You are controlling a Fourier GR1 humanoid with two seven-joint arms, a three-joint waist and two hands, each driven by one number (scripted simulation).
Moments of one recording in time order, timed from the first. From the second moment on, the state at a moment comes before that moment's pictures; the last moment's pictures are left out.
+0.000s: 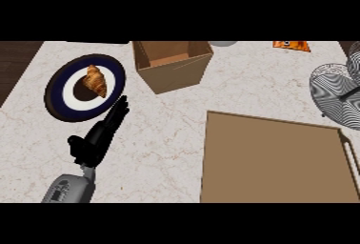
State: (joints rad) left arm -0.15 0.17 -0.15 -1.33 0.08 -0.07 -0.10; right arm -0.65 -1.07 -0.26 -0.94 0.18 0.03 0.50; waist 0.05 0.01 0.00
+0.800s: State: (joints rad) left arm -0.17 0.14 -0.14 -1.33 0.06 -0.06 -0.09; right arm -1.05 -0.88 -0.19 -0.43 0.32 -0.04 0.31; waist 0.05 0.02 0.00
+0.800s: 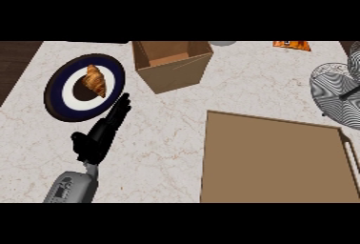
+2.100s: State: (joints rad) left arm -0.13 0.16 -0.10 -1.34 0.06 -0.08 -0.10; right arm -1.07 -1.00 -0.42 -0.31 0.21 -0.43 0.35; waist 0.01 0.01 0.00
